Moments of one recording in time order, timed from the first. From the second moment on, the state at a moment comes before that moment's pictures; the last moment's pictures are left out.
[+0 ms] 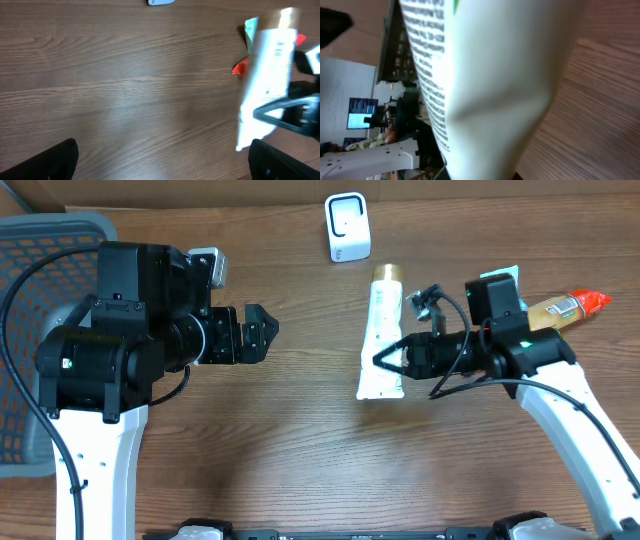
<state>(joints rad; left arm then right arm) -0.11 1.36 1.80 -1.41 0.30 -0.15 0.26 1.40 1.14 -0.72 -0.99 0.25</state>
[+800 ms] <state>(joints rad) -0.11 1.36 1.80 -1.41 0.30 -0.15 0.42 1.94 2.07 -1.18 -0.08 0.23</state>
